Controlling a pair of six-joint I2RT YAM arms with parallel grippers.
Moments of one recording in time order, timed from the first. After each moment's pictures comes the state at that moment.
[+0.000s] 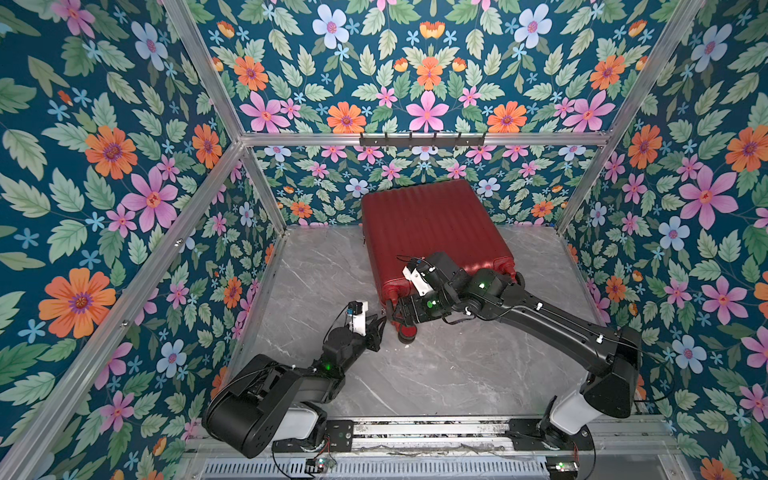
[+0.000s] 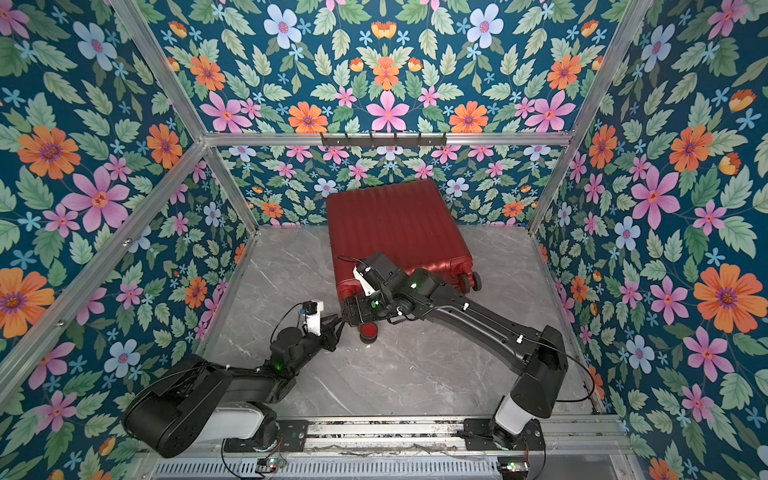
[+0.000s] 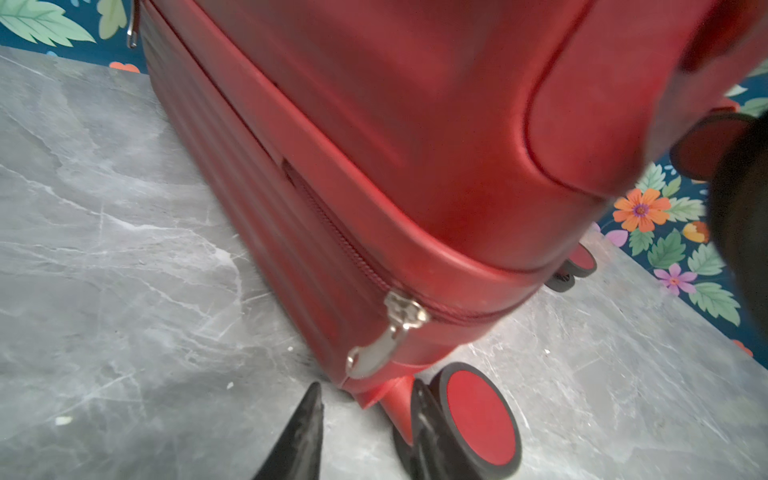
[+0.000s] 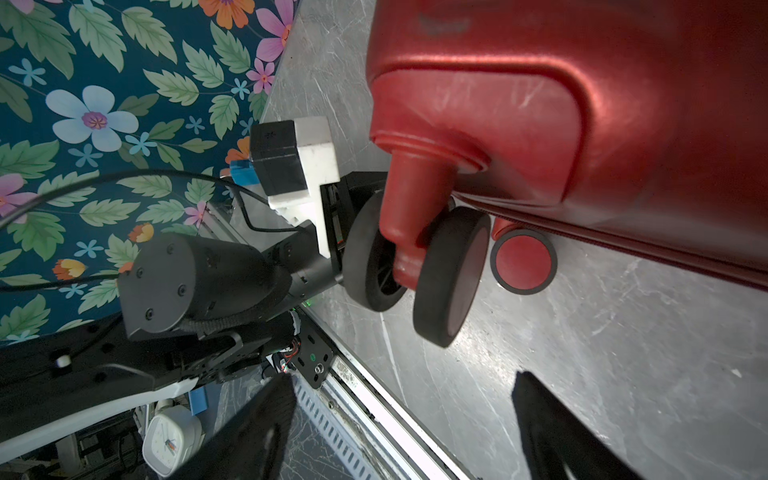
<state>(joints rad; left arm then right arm) -0.51 1.37 0.08 1.08 0.10 -0.34 0.93 1.62 1.59 -0.85 -0.21 0.59</state>
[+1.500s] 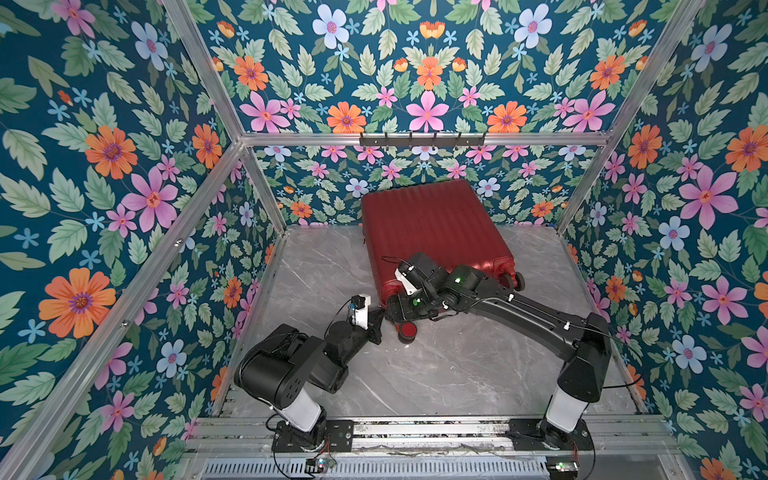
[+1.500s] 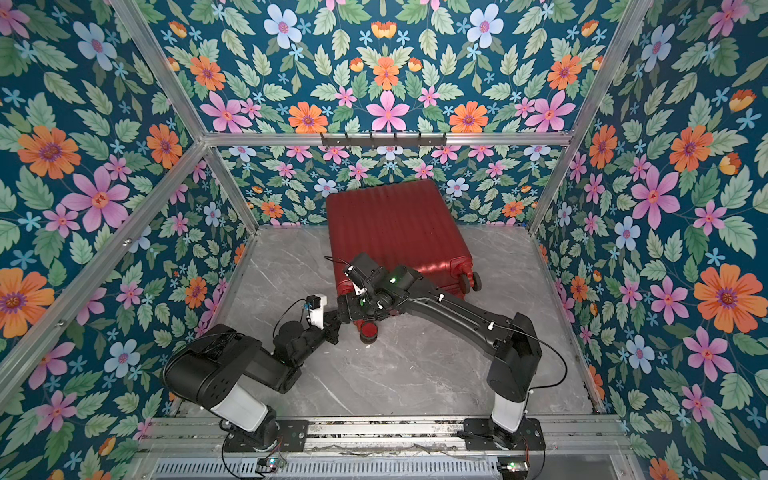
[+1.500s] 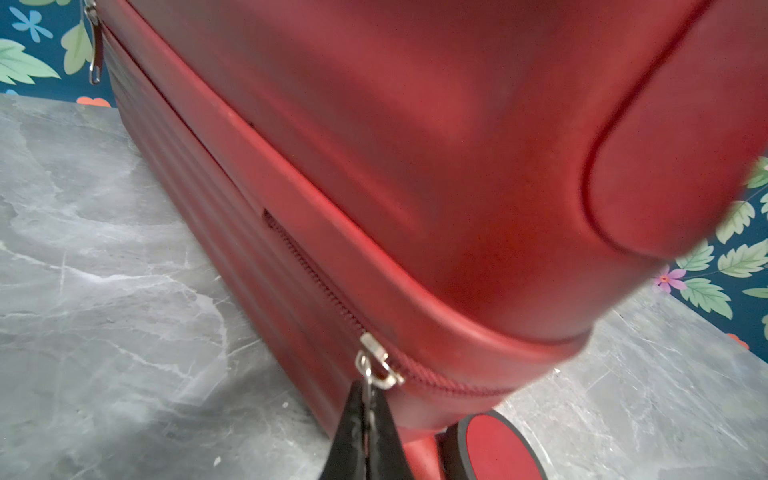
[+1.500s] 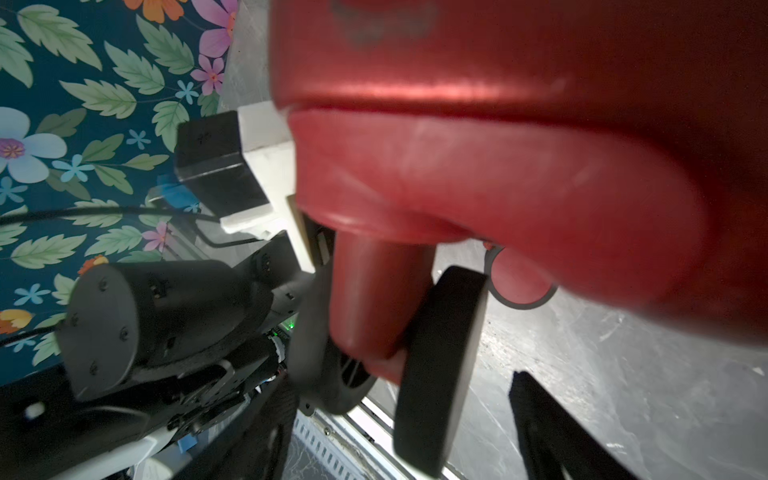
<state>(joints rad) -0.47 1.60 0.14 1.31 0.18 -0.29 0.94 1.78 1.70 -0.91 -0.15 0.65</state>
